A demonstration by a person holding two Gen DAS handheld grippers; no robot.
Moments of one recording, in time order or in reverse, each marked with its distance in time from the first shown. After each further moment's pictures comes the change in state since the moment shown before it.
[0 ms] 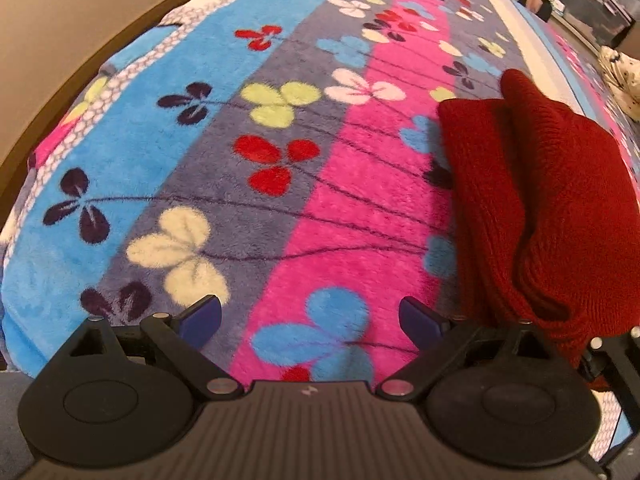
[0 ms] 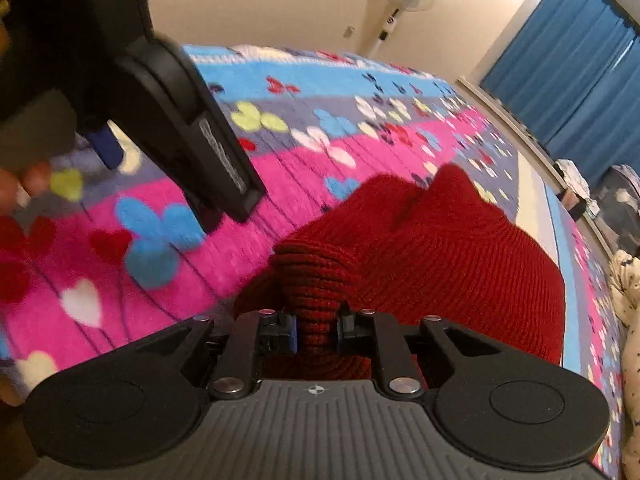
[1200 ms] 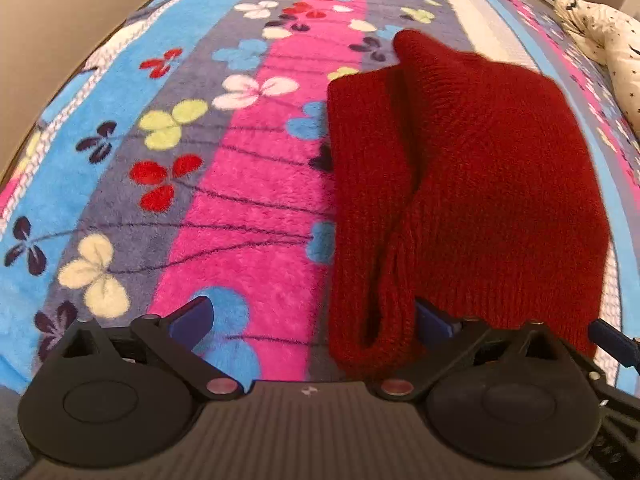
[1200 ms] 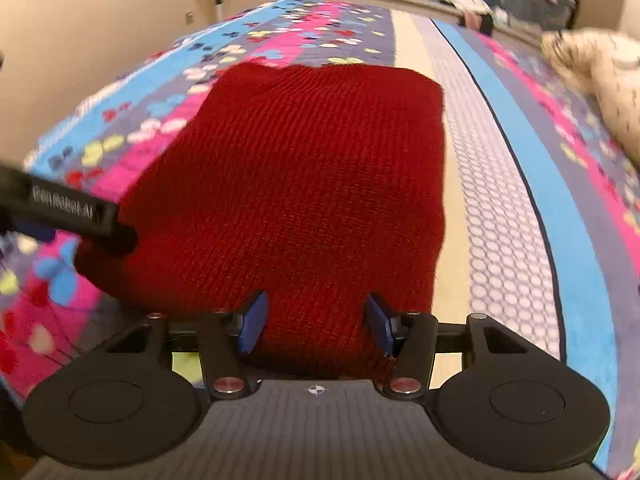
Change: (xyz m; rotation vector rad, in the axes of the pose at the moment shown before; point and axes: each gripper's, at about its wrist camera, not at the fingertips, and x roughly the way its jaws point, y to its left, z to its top) left arm -0.012 -0.087 0.000 0.161 0.010 -0.018; right arm -0.037 -0.118 -0.087 0.692 0.157 -0.030
